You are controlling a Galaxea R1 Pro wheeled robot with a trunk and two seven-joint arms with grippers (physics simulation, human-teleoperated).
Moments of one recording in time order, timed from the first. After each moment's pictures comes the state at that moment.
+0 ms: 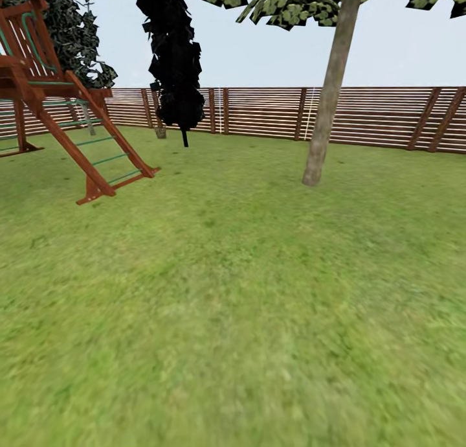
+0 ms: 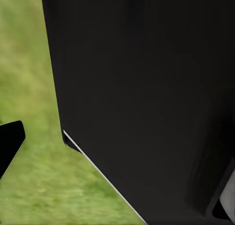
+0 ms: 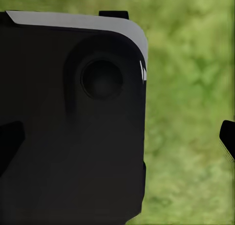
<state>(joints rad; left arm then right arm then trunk) 0.01 -0.02 0.00 -0.06 0.00 0.00 0.00 -0.08 -0.02 0.00 -0.05 0.00 -0.09 -0.02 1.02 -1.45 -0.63</state>
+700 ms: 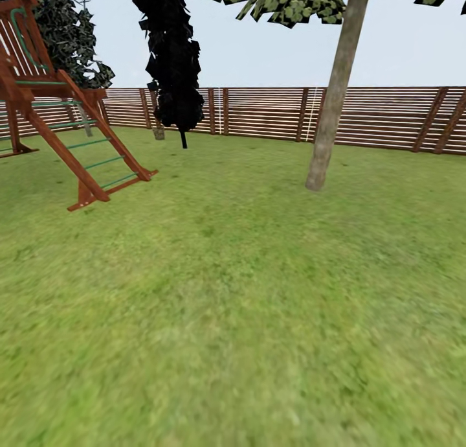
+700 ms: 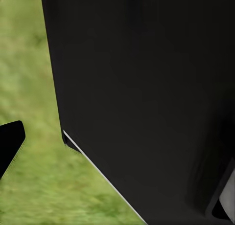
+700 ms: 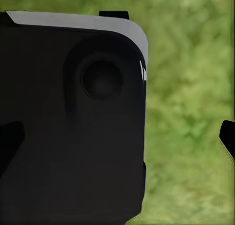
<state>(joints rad) 0.01 -0.02 0.00 -0.06 0.00 0.00 0.00 -0.08 -0.02 0.00 -0.05 0.00 -0.09 -0.02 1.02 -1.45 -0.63</state>
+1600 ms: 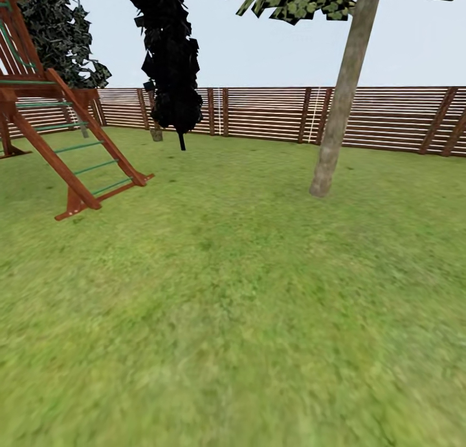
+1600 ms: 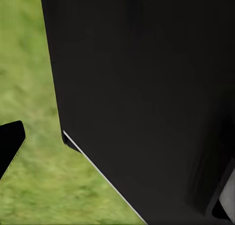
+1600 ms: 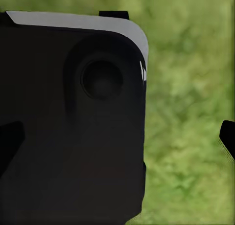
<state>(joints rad) 0.01 -0.02 0.00 -0.06 0.00 0.00 0.00 -0.08 -0.02 0.00 -0.05 0.00 -0.09 -0.02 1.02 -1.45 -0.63</state>
